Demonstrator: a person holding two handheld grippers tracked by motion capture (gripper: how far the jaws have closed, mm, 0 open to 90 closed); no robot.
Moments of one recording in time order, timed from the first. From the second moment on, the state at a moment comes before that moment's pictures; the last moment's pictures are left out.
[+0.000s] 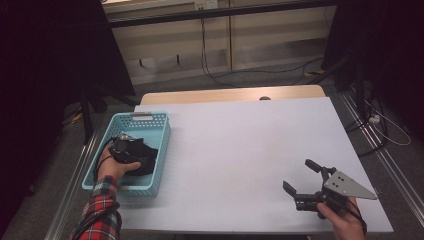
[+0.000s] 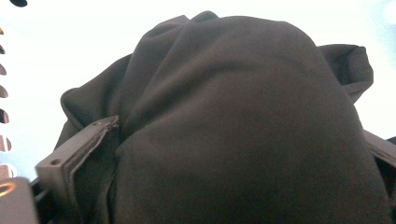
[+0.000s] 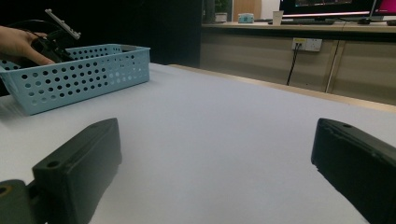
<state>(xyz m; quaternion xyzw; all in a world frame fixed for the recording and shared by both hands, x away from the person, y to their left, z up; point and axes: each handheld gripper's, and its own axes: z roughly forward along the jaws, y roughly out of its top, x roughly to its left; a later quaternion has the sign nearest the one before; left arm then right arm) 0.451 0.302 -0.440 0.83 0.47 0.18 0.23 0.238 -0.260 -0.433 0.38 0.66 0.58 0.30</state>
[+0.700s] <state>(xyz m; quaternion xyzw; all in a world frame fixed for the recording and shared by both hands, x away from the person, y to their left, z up) 0.455 0.289 -0.423 0.82 0.50 0.21 0.17 0.238 -0.260 -0.432 0.38 0.66 0.58 0.30</state>
